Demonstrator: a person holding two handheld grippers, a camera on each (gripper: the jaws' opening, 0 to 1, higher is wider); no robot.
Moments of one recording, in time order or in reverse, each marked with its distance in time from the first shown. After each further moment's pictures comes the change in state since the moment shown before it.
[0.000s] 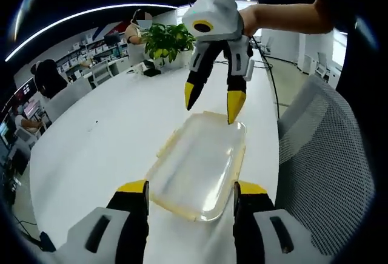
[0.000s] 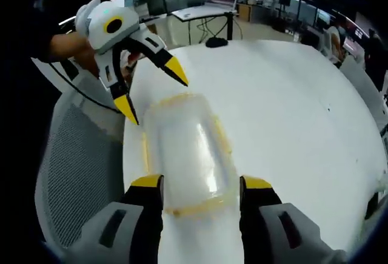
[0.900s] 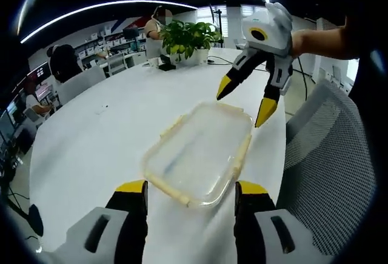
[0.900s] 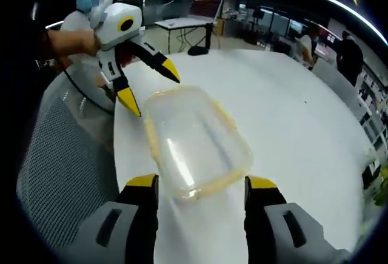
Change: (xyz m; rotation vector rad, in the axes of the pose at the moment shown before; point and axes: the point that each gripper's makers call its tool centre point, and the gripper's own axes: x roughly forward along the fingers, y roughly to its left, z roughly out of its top) left arm 0.003 -0.005 -0.025 -0.106 -0.007 0.079; right arm 0.004 0.019 -0.029 0.078 -0.137 -0.205
